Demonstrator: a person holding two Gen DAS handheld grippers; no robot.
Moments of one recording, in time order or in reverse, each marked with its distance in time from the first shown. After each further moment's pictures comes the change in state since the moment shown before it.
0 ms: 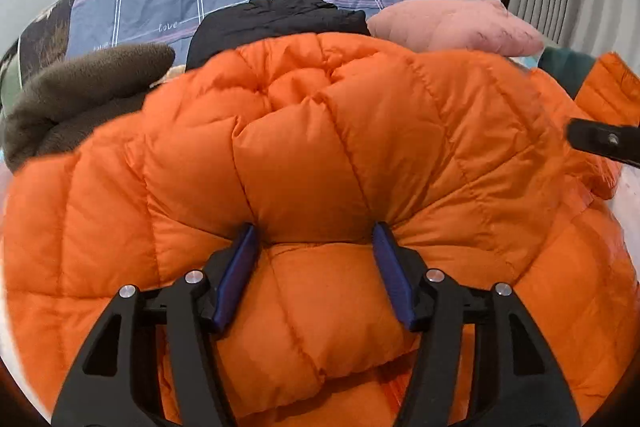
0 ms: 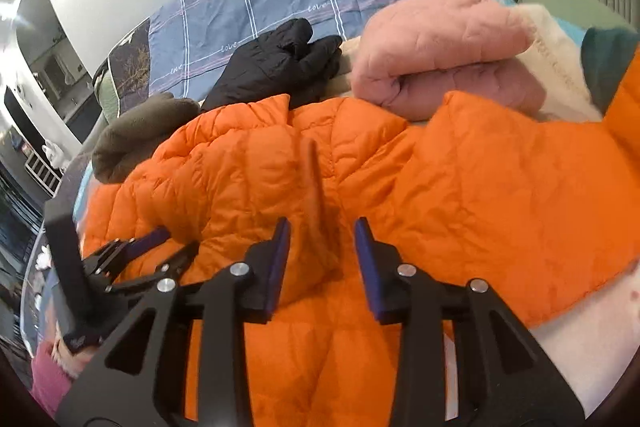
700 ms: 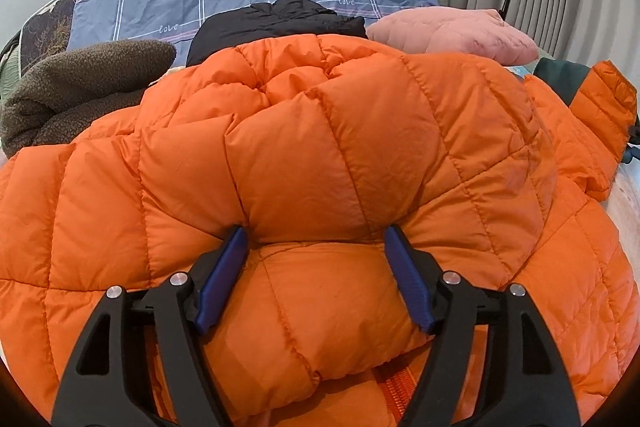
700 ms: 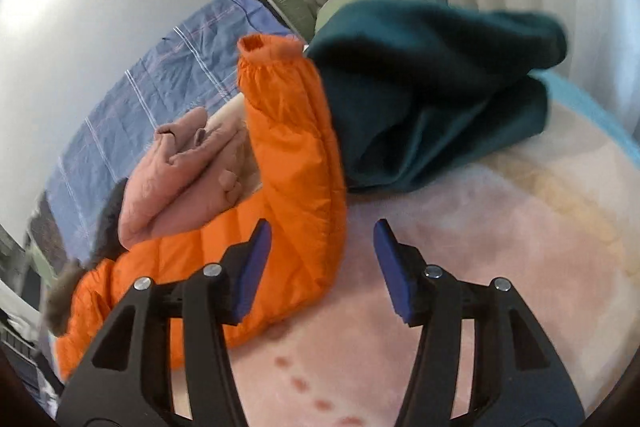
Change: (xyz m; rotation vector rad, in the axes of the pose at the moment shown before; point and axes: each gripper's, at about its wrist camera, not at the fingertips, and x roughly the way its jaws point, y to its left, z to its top) left arm -0.003 -0.002 -0.009 -0.011 -0.041 -0.014; right arm -0.118 -0.258 -0.014 0.489 -0.282 -0.265
